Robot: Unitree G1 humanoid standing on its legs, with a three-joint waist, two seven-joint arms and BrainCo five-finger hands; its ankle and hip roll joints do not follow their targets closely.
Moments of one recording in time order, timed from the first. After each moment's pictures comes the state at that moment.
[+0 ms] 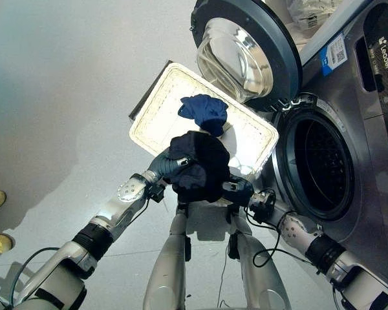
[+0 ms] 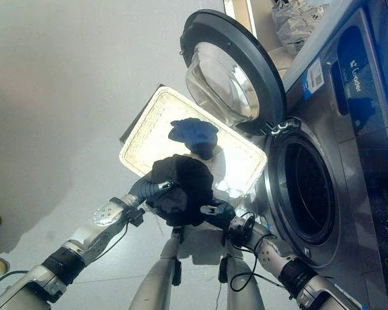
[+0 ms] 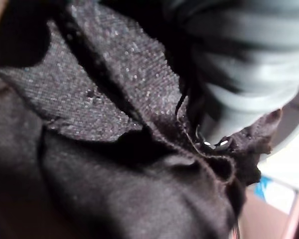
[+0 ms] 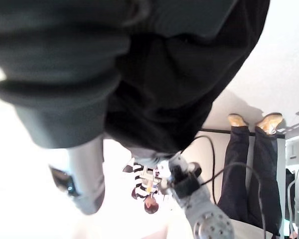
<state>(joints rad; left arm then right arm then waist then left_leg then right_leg) -0.51 0.65 -0.59 0.25 -0.64 -0.12 -0.20 -0.44 -0.52 0.63 0.35 1.17 0.02 0.50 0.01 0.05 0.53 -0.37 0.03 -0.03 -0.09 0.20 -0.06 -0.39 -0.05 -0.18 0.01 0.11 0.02</state>
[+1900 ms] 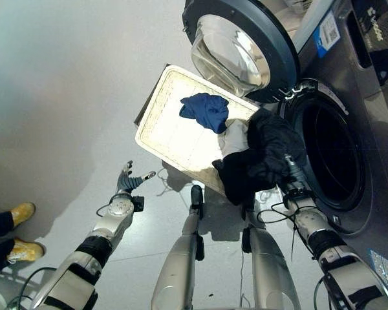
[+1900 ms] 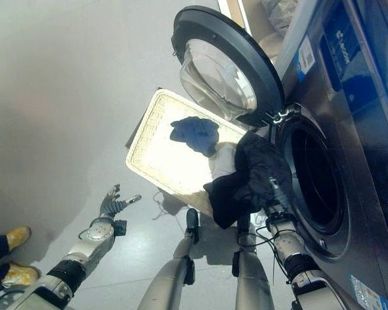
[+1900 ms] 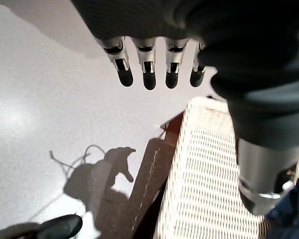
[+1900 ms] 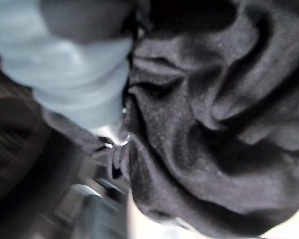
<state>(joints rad) -0.43 0.46 -0.41 0.73 -0.50 -0.08 0.37 -0.56 -0.38 0.09 0.86 1.74 -0.17 0.16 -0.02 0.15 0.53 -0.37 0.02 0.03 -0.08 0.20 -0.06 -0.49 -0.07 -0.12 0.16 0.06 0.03</state>
